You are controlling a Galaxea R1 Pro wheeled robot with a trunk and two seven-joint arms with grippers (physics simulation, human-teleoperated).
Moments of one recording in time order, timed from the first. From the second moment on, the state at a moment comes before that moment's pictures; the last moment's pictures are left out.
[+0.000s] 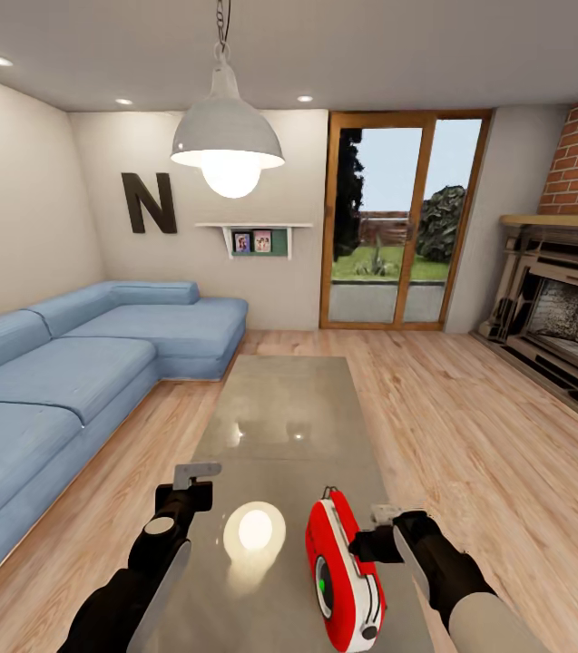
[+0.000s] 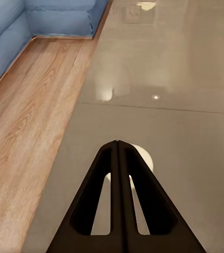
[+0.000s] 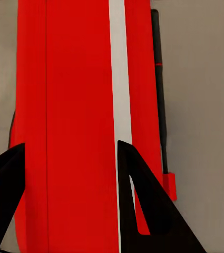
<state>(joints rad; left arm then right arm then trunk) -0.31 0.01 -0.26 -1.31 0.20 0.44 0.40 -0.57 0.02 0.05 -0.64 0.00 0.71 0.20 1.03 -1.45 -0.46</state>
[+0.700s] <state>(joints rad) -0.31 0.01 -0.26 -1.32 0.20 0.44 0.40 -0.57 0.02 0.05 -0.57 0.00 0.60 0.20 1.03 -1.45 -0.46</state>
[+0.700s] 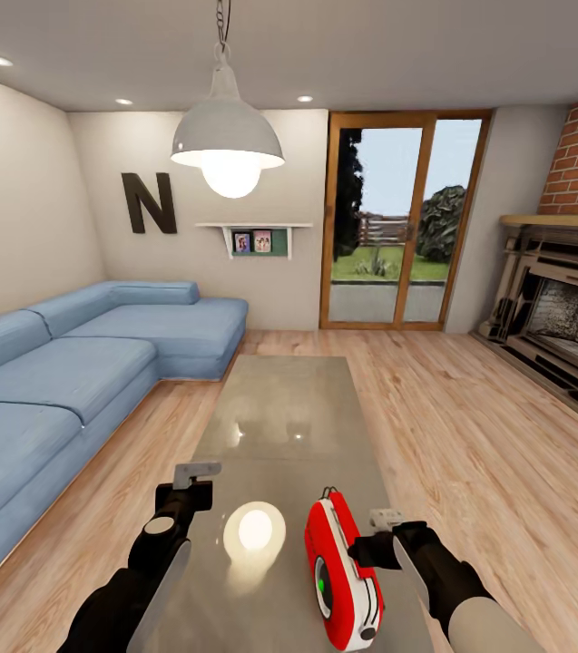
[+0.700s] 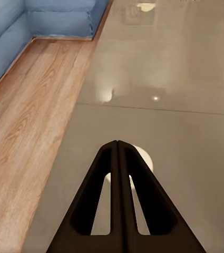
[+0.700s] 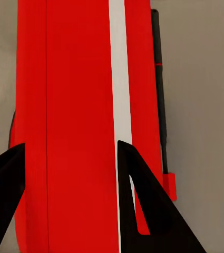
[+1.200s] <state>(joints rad) -0.31 0.01 -0.26 -1.34 0.20 0.45 0.40 -0.57 0.02 0.05 -0.57 0.00 0.60 0.20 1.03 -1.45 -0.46</state>
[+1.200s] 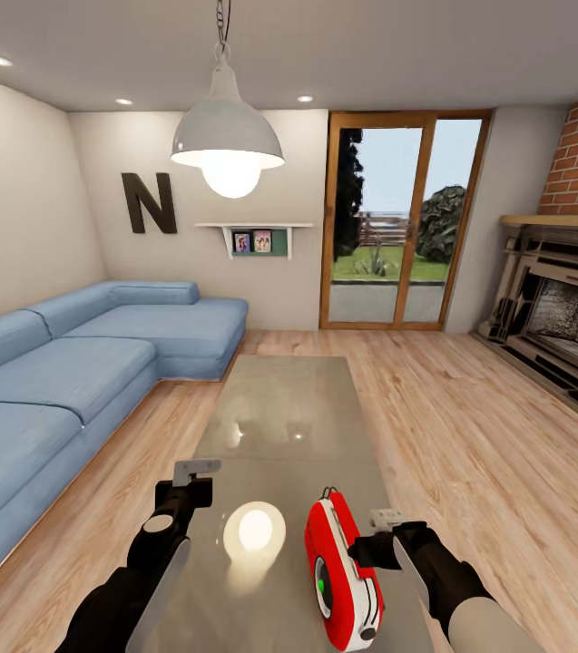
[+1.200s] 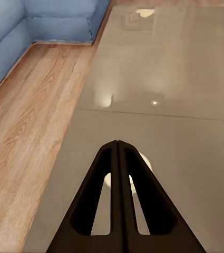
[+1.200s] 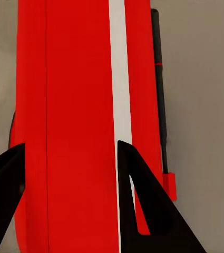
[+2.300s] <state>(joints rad) -0.31 0.01 -0.26 -1.34 0.20 0.45 0.40 -0.57 0.02 0.05 -0.57 0.00 0.60 0.20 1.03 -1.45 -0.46</state>
